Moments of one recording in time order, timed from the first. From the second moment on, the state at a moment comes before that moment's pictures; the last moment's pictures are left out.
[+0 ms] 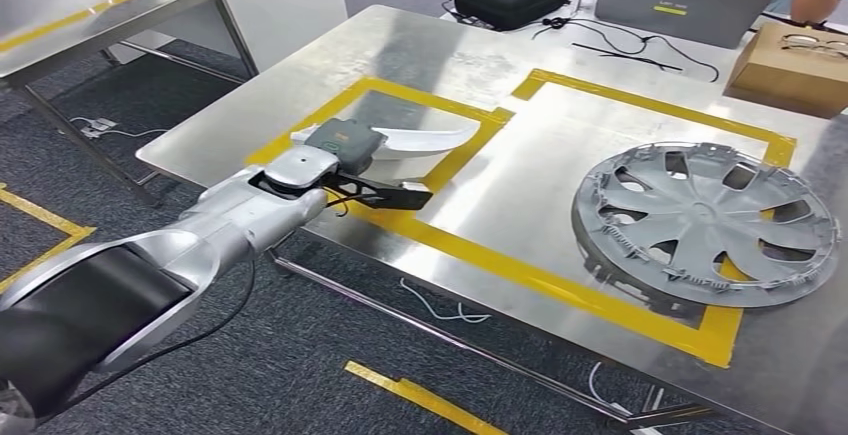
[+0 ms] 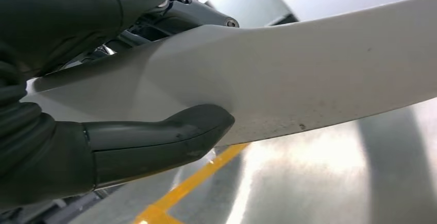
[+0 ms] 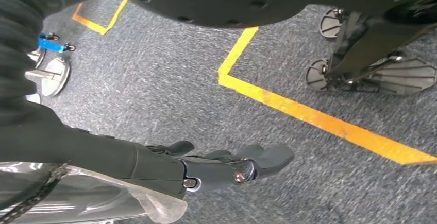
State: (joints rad) left arm -1.05 -0.04 -0.76 -0.35 -1.13 0.20 -0.01; right arm -0.07 0.10 -1.02 -0.21 1.01 -0.01 0.03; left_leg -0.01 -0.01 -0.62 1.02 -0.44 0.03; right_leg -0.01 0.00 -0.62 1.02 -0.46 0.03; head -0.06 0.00
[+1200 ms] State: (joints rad) left arm -0.96 0.02 -0.54 -0.31 -1.03 0.35 0.00; right arm -0.07 0.12 -1.07 -0.21 1.03 -0.01 0.04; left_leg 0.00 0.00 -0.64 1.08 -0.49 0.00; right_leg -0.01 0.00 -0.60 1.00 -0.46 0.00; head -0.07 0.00
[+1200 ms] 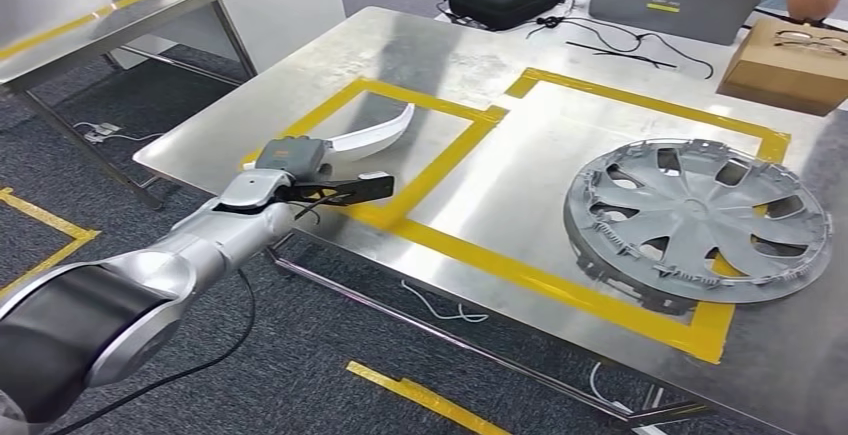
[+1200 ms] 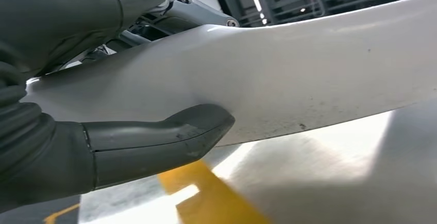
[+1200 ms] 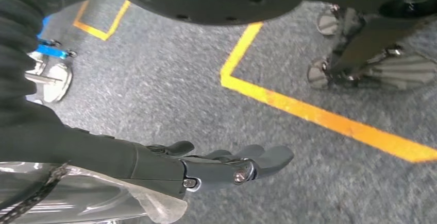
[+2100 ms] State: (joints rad) left arm -0.94 -0.12 -0.40 -0.38 -0.80 0.41 -0.36; right arm -0.08 0.12 -1.06 -0.21 1.08 -0.01 -0.01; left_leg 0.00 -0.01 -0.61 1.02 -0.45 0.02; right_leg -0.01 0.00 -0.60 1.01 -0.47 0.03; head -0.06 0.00
